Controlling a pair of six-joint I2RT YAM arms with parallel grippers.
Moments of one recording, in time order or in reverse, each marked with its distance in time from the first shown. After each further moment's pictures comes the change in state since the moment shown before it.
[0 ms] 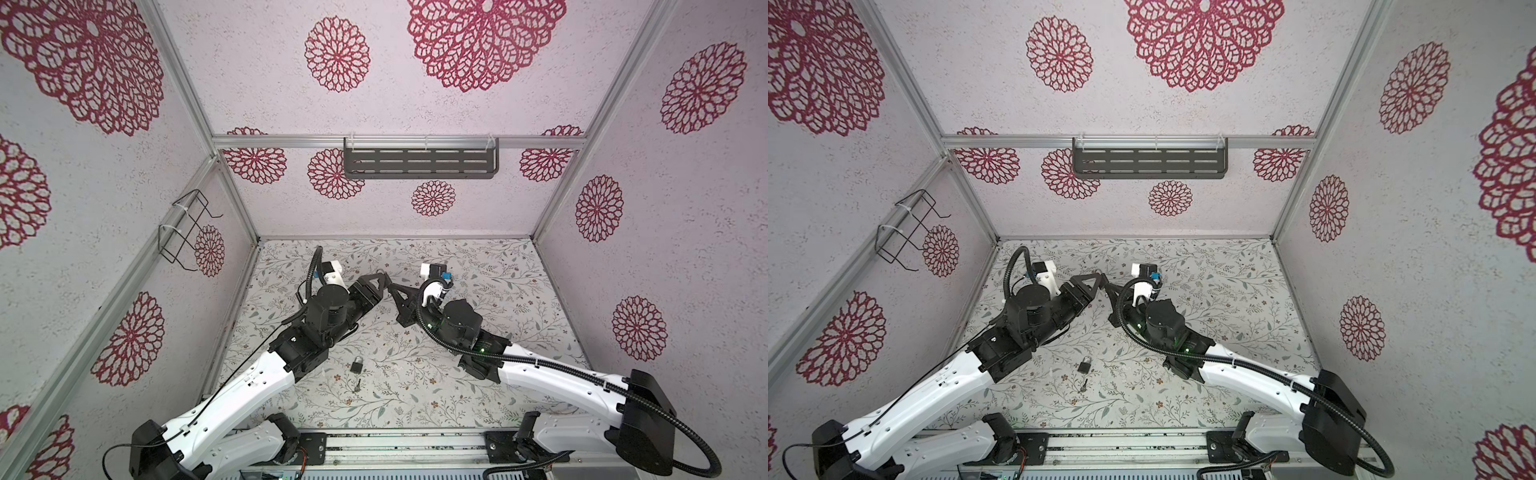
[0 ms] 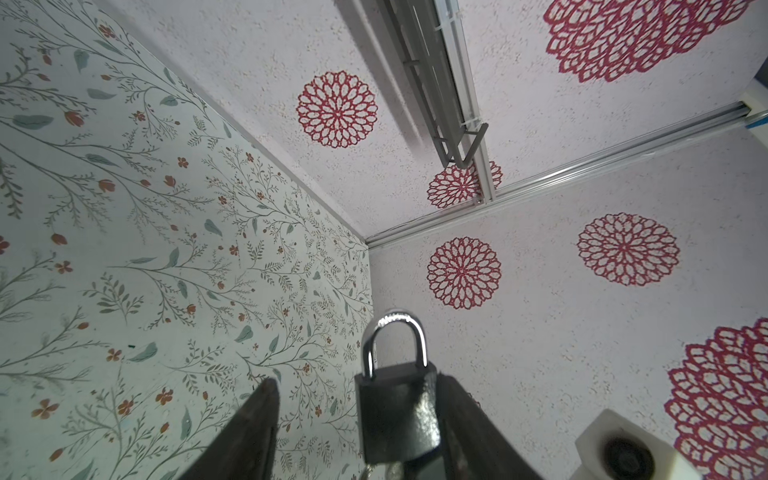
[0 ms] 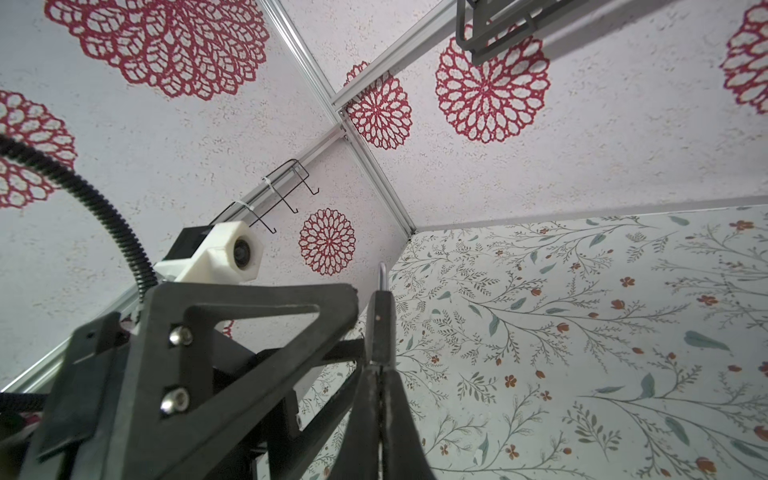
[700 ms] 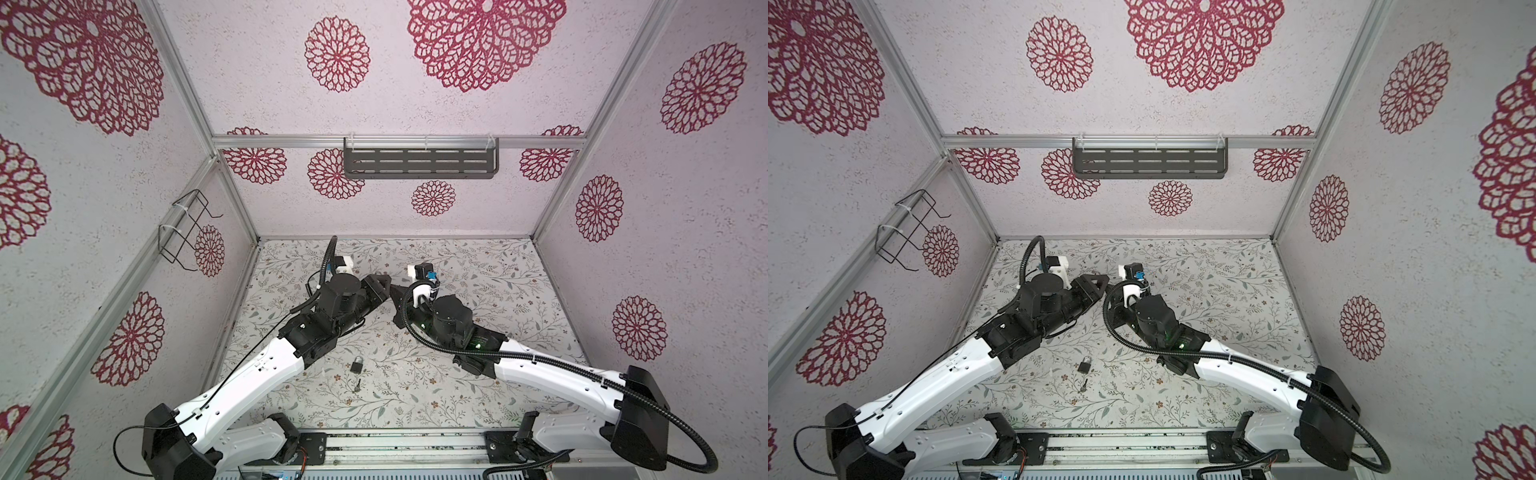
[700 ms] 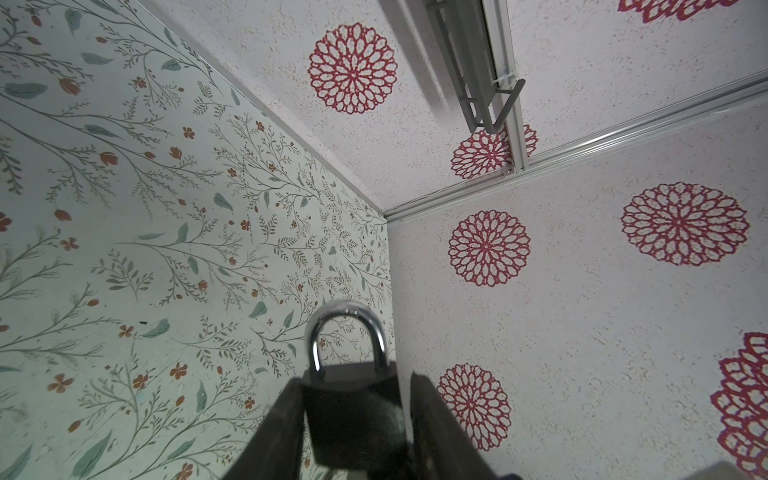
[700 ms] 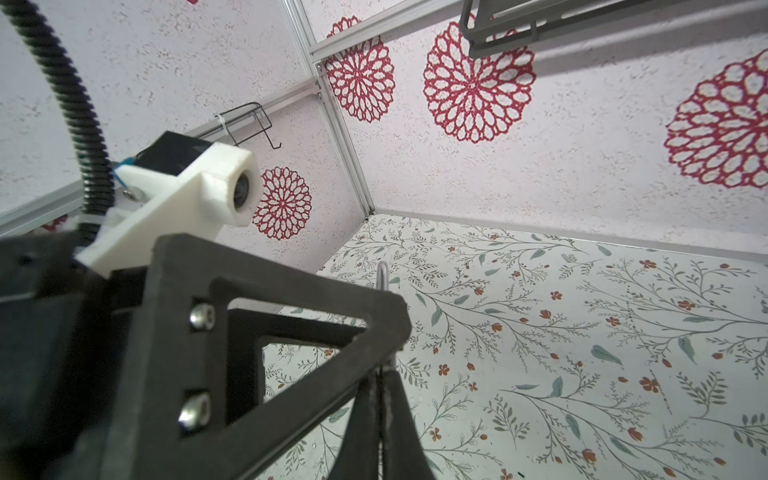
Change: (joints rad) left arm 0.002 0.085 0.087 -0.095 0.050 0.003; right arm 0.021 0.036 0.077 -0.153 0.056 -0.197
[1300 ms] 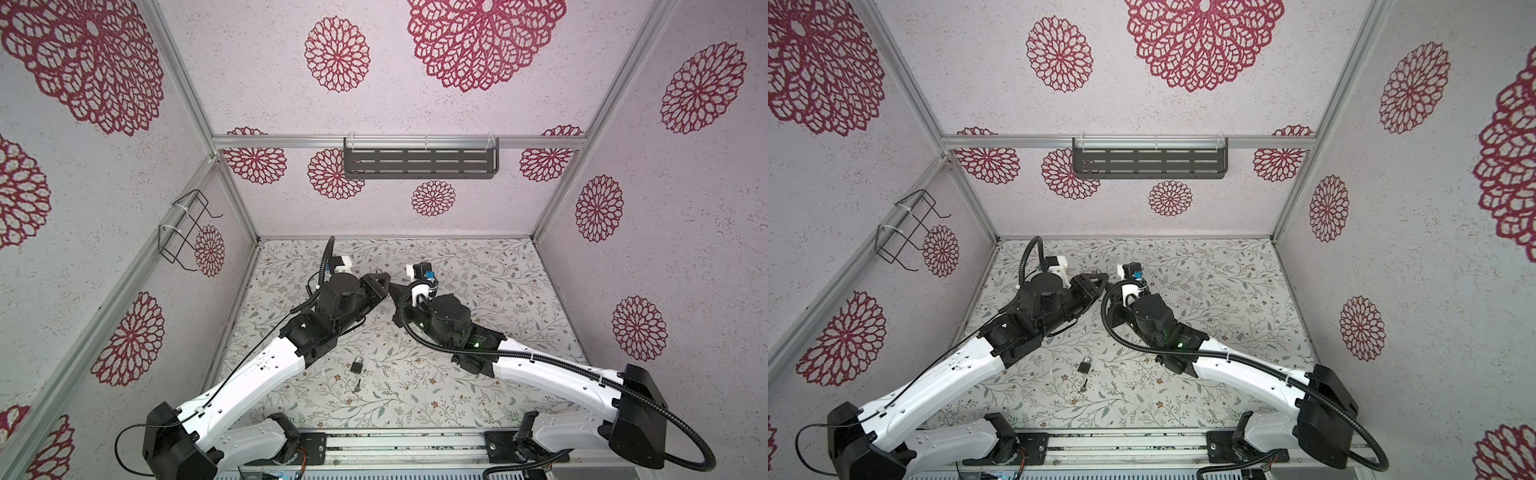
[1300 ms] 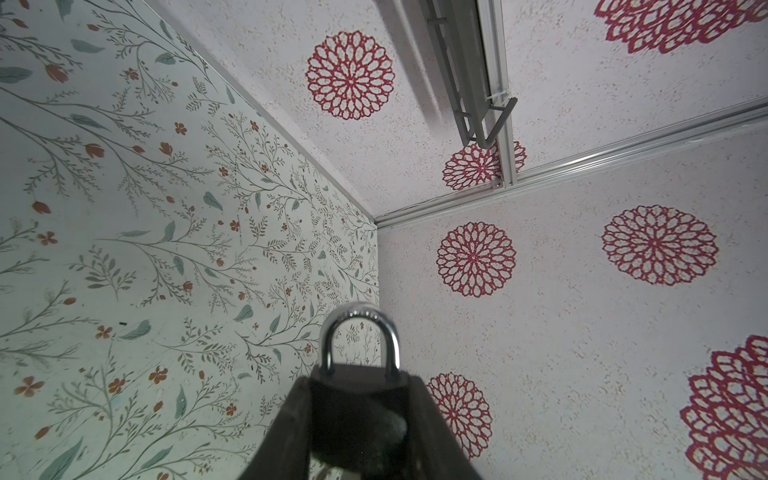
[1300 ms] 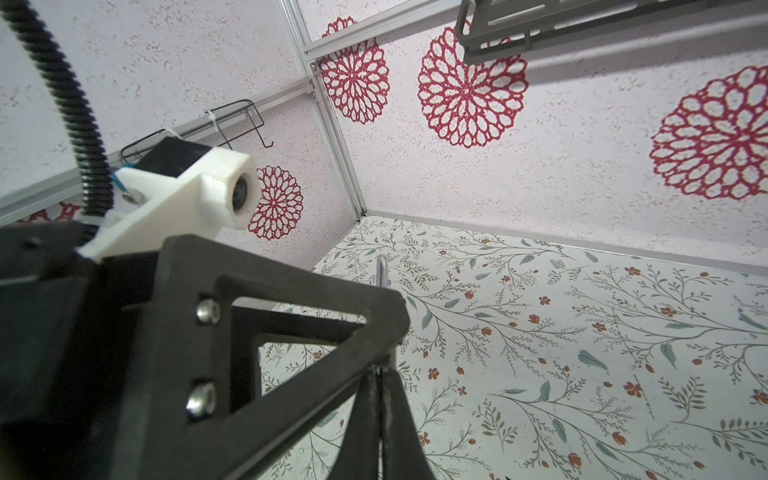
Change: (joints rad) left arm 0.011 0.004 -0.015 0.047 0.009 -0.053; right arm 0.001 0.010 0.006 0.007 0.017 -0.032
